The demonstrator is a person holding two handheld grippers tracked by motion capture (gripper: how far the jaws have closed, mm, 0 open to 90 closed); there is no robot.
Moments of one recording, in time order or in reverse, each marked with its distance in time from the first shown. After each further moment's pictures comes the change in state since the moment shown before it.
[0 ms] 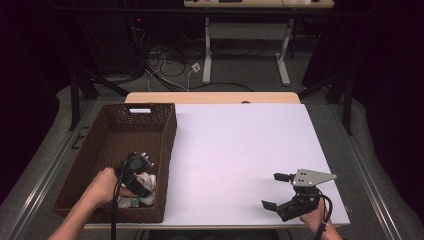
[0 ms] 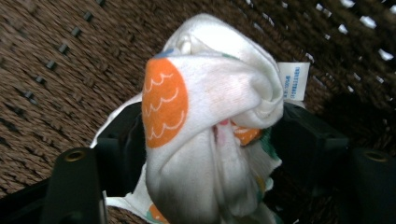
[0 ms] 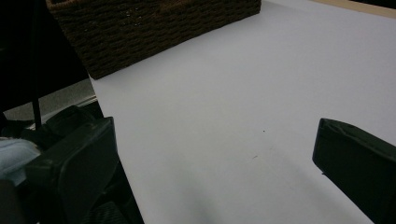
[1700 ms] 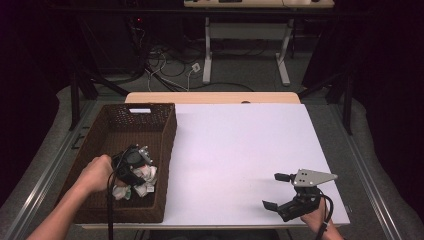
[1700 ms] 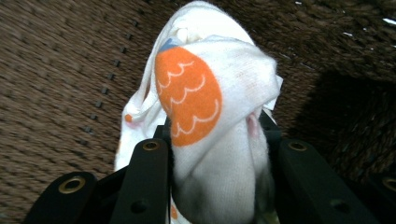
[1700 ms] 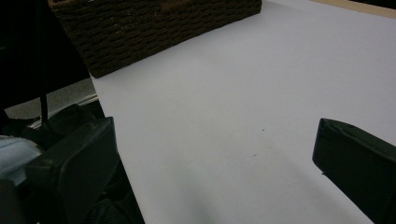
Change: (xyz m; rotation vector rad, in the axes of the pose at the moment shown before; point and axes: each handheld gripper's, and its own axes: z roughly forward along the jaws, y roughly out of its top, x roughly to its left) left arm 0.003 0.010 -0.037 -0.018 0.051 0.277; right arm 0.000 -0.001 -0.002 -0.002 0.007 0.006
